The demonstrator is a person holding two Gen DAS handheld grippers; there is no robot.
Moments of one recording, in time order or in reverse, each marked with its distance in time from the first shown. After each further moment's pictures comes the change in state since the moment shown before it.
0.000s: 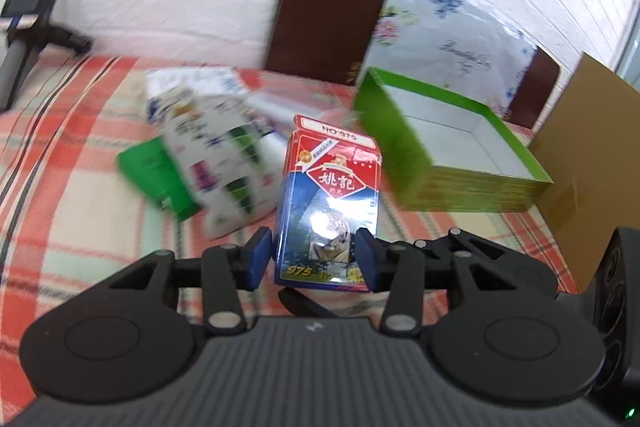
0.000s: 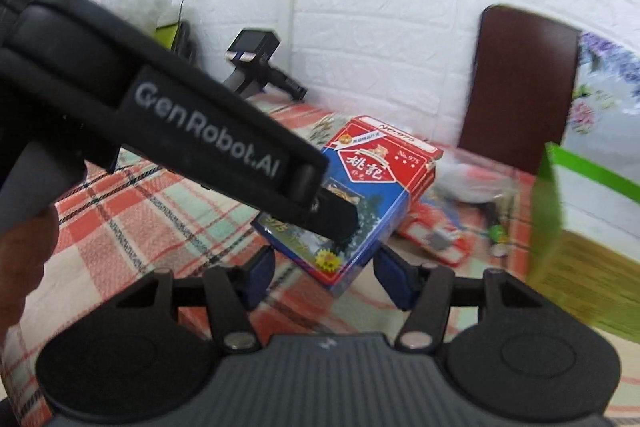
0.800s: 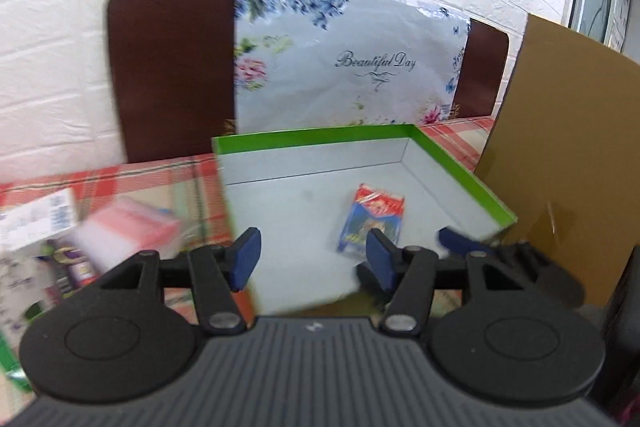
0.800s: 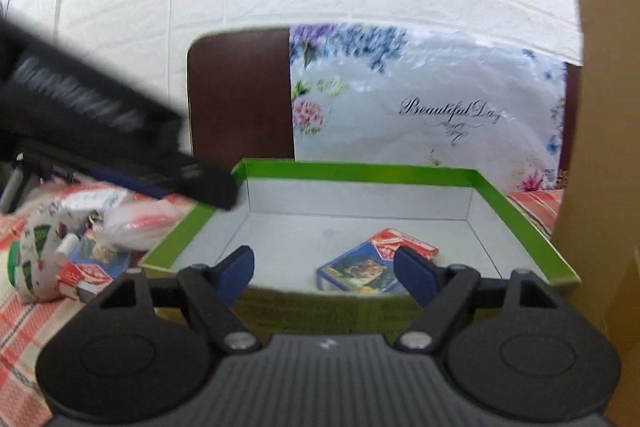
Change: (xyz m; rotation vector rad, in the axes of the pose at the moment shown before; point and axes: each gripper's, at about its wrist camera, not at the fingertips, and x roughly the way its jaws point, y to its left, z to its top) left arm 0.084 -0.127 0.060 0.245 -0.067 -0.049; right arm -0.040 -0.178 -0.024 0.308 -0.149 -0.444
